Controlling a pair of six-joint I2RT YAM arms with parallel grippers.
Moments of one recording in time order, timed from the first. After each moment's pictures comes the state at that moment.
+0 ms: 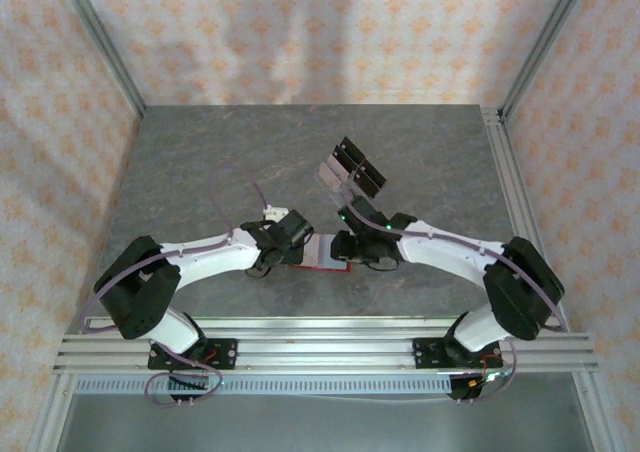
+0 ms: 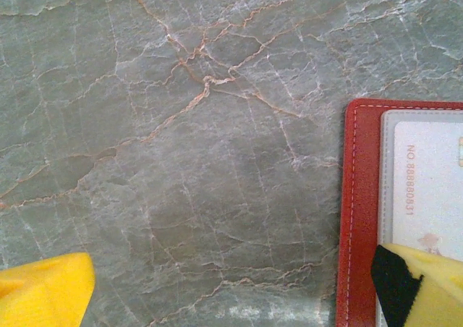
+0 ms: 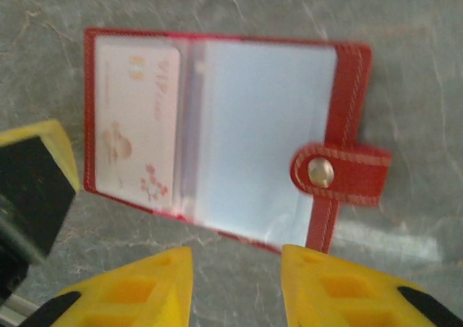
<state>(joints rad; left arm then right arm) -0.75 1.53 0.84 -0.58 -0.44 -0.72 0.80 1.47 0.87 -0.49 -0.12 0.85</state>
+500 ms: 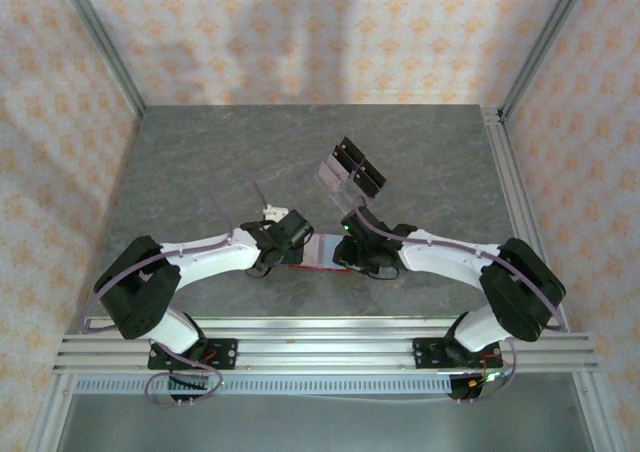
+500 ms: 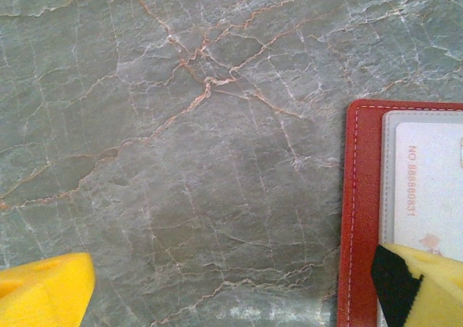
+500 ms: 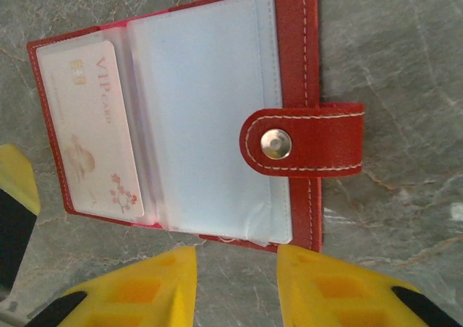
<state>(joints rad) -0.75 1.53 0.84 -0.58 -0.44 -0.72 0.81 1.48 0.79 -0.38 -0.13 1.04</state>
